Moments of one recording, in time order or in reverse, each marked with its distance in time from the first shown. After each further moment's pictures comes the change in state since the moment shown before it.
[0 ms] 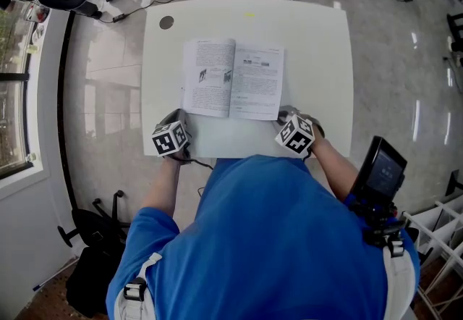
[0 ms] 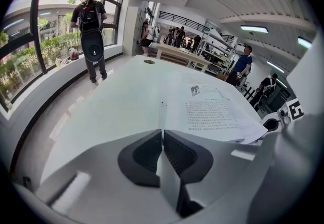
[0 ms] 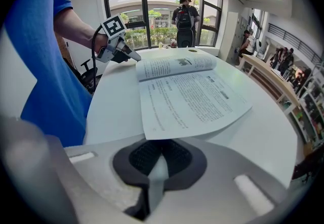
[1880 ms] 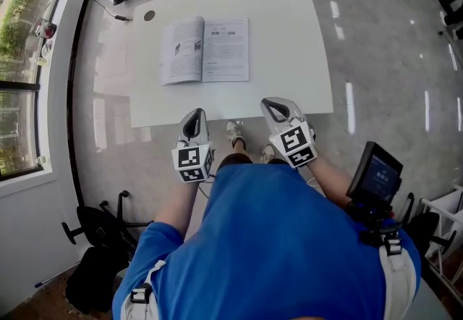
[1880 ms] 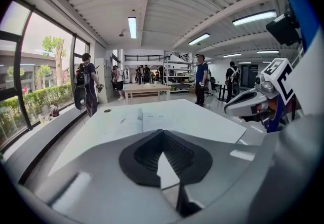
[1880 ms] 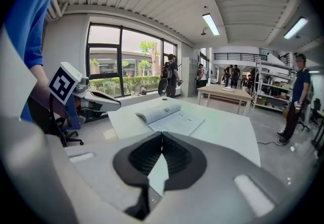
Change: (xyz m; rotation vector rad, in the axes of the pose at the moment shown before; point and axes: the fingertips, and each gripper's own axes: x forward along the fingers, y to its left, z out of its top) left arm -0.171 -0.233 -0.067 0.405 -0.439 -0.102; right arm -0.187 0.086 -0.030 0.295 -0.554 -0.326
